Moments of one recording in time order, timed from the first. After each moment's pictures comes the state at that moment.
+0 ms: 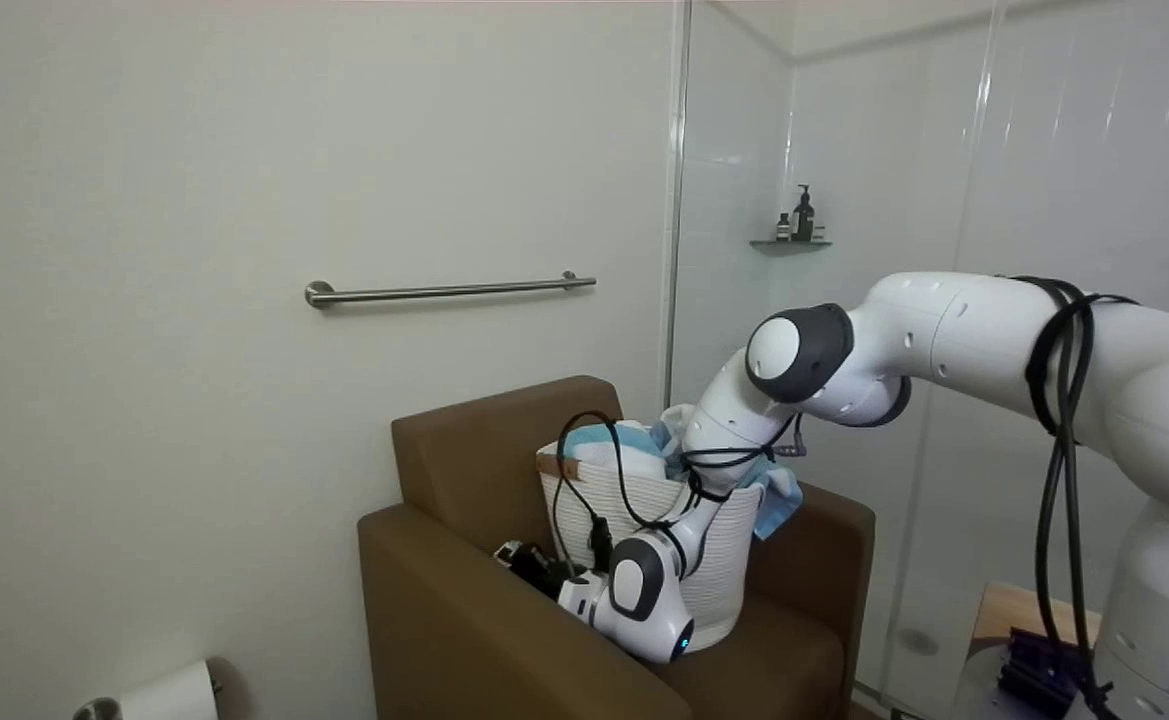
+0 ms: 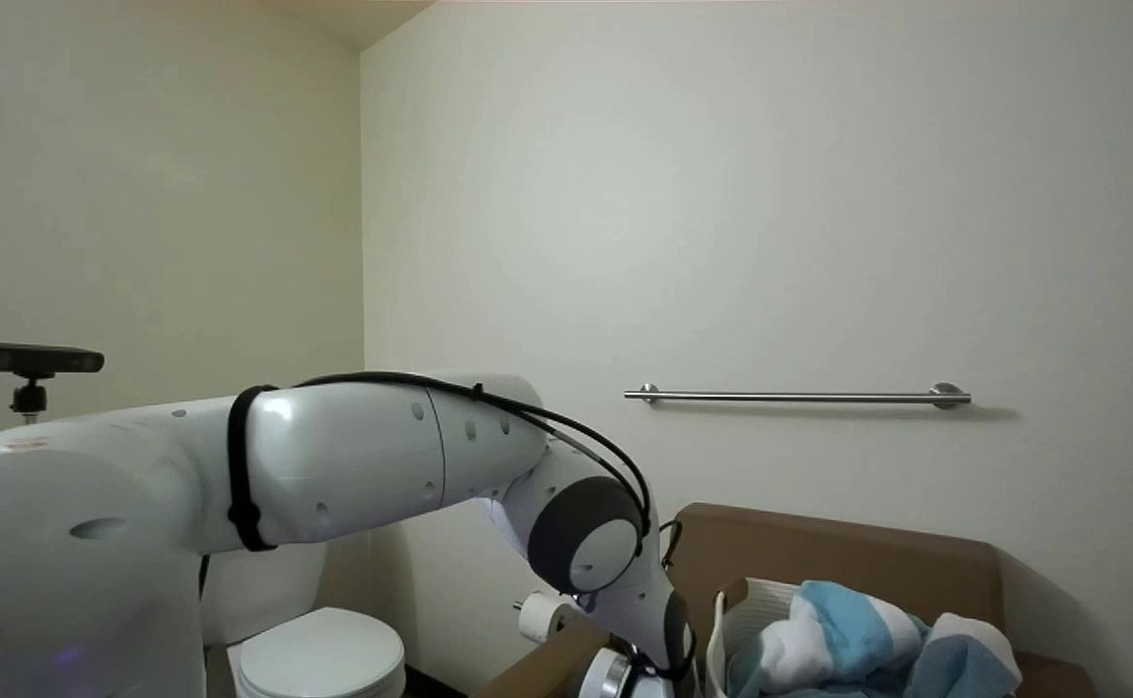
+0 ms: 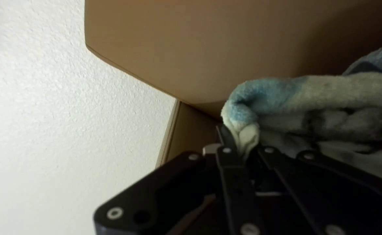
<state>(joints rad) -0.42 1.47 0.39 -1.42 2.61 1.95 1.05</state>
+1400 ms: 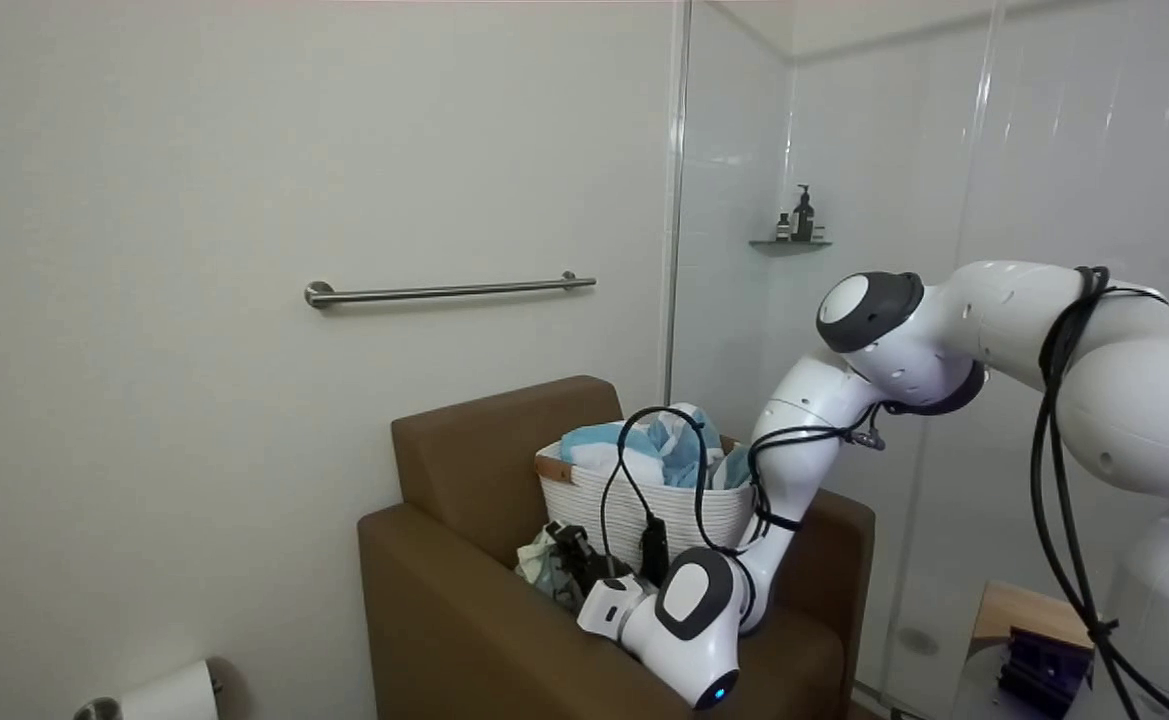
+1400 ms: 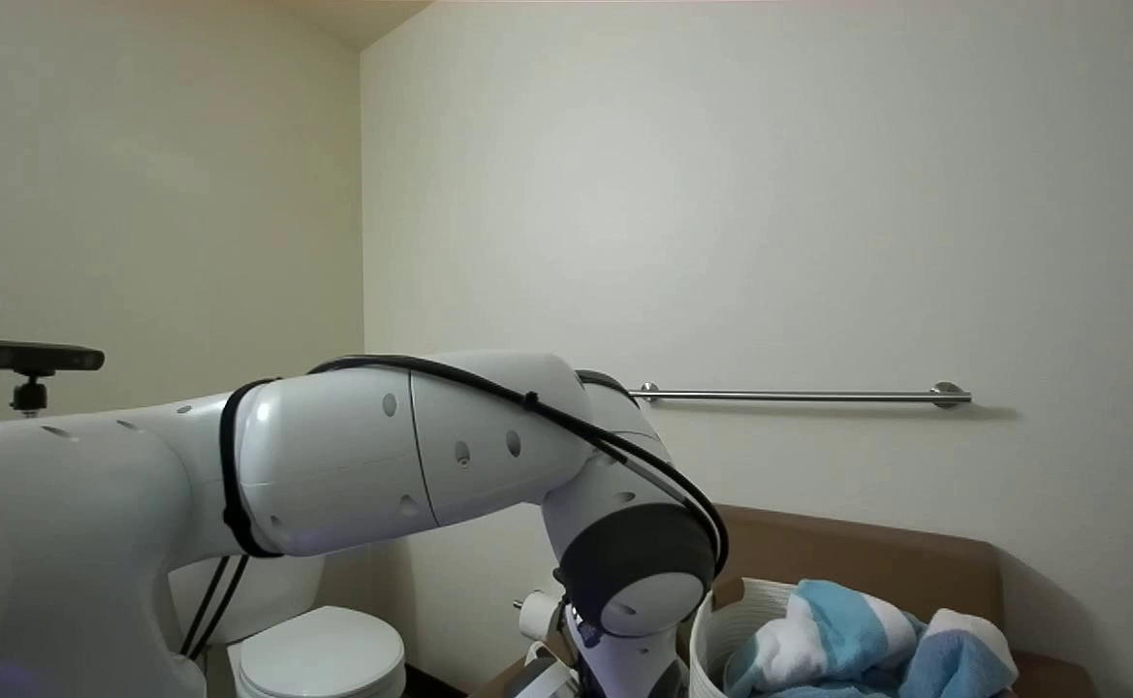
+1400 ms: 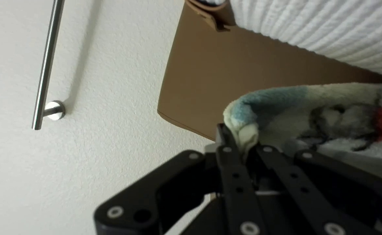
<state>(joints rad) -0.82 1.42 0.64 -1.97 2.61 1.55 0.63</state>
